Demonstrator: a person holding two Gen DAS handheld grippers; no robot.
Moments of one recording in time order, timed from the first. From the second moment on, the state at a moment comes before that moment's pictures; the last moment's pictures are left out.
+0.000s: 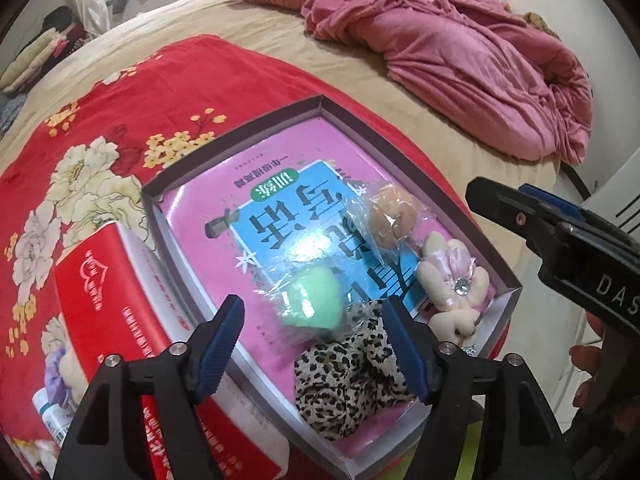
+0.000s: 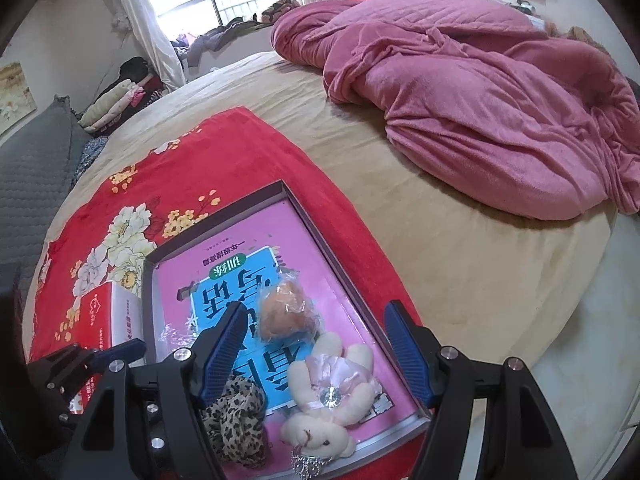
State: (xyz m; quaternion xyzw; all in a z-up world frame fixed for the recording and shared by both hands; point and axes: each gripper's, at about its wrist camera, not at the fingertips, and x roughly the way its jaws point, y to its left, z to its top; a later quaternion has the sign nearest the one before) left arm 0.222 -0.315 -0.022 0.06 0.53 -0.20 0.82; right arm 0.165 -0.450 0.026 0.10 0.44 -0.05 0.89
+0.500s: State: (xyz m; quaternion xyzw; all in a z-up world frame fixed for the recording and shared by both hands) left arm 0.200 -0.282 0.014 0.03 0.50 -0.19 0.84; right arm 0.141 -0.429 0.051 0.08 0.43 -0.05 0.90
